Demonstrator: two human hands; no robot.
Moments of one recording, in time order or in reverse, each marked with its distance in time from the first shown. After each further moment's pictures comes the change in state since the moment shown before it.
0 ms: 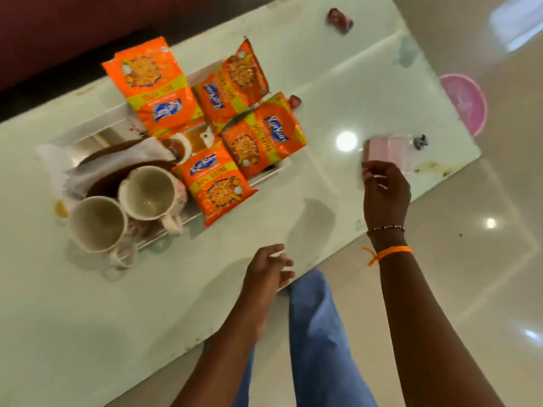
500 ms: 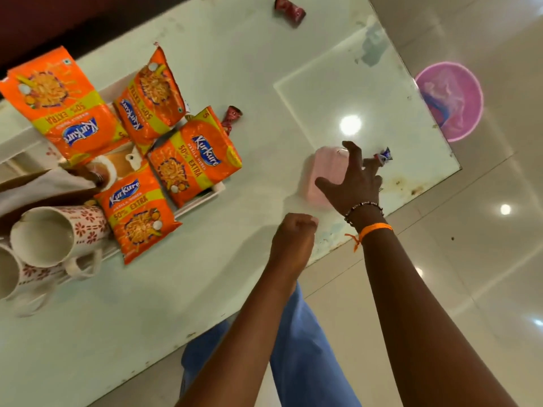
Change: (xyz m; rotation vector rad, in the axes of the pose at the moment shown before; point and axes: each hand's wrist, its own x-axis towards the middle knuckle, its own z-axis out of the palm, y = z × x) left_hand 0.082 0.043 0.173 0.354 0.009 0.083; right_hand 0.119 0.032 -0.015 -0.483 -0.429 0.125
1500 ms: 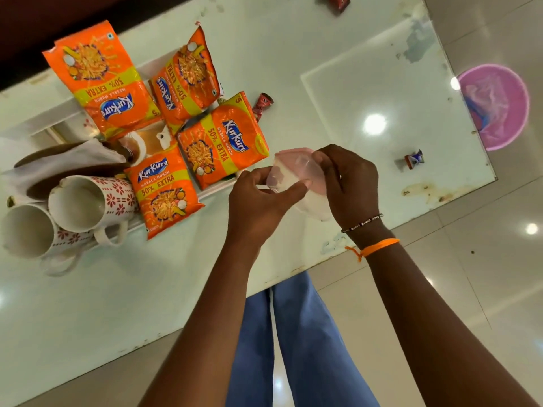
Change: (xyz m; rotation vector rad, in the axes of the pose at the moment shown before) left_hand -0.001 0.019 -0.074 0.041 0.366 0.294; right_hand -0.034 -0.036 0.010 0.174 0.120 -0.647
